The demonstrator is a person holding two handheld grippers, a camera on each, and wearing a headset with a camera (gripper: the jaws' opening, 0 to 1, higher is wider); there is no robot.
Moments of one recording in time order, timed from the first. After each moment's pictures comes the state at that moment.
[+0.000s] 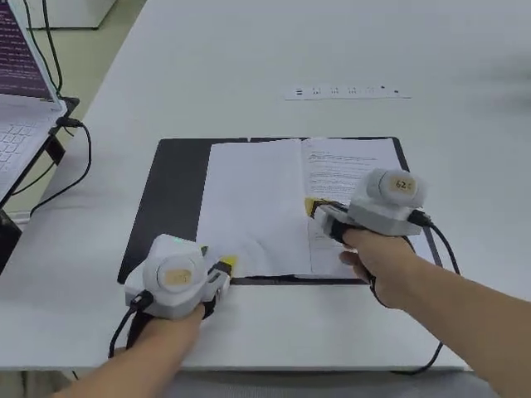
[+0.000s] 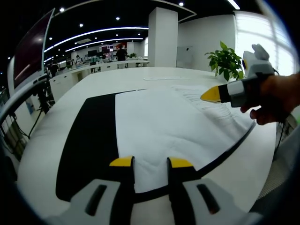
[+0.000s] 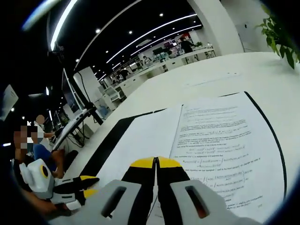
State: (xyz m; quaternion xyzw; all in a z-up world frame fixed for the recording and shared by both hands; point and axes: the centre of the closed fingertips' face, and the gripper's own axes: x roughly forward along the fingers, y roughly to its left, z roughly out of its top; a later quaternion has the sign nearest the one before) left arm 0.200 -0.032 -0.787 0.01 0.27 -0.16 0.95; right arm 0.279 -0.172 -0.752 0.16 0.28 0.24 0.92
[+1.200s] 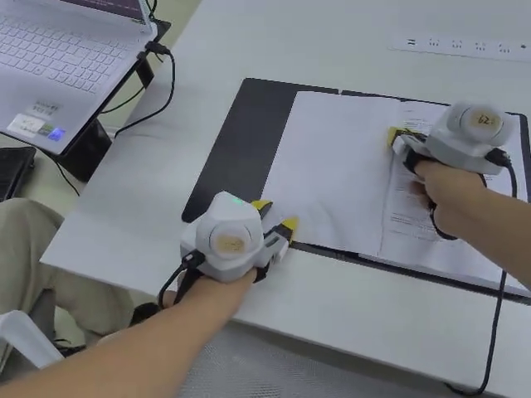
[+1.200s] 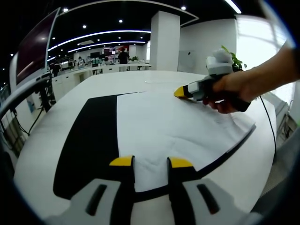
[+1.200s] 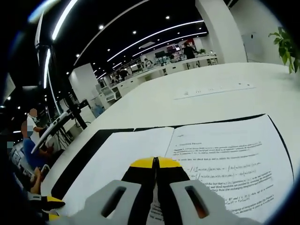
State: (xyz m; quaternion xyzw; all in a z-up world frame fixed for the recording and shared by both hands) left arm 0.203 -0.031 -0.791 0.00 0.25 -0.15 0.96; right arm 0.394 -0.166 -0.770 0.12 0.26 0.22 0.93
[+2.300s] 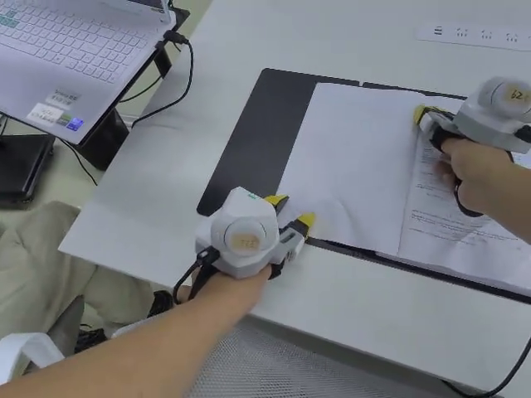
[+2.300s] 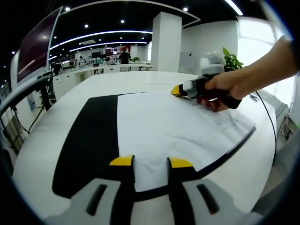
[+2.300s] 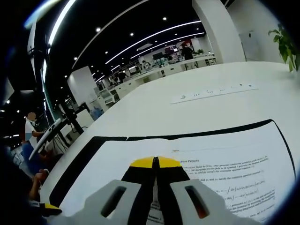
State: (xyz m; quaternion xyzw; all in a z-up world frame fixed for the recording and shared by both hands) left arm 0.203 -0.031 -0.791 -0.01 0.25 -0.15 0.96; right arm 0.421 -0.176 -0.786 0.14 0.25 0.21 0.93
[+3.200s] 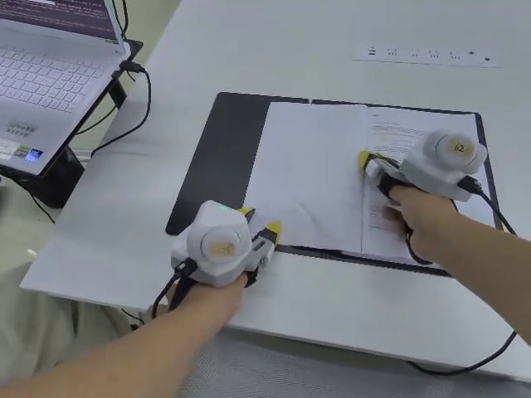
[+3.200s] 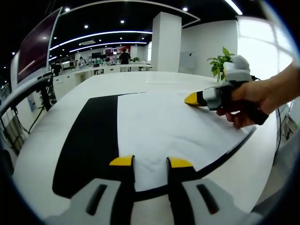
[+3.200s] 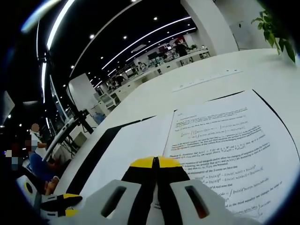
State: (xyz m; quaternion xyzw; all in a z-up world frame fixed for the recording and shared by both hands) left arm 0.204 -0.030 -0.793 -0.01 0.25 -0.15 0.96; right arm 0.316 -0.167 -0.768 0.19 0.26 0.20 0.92
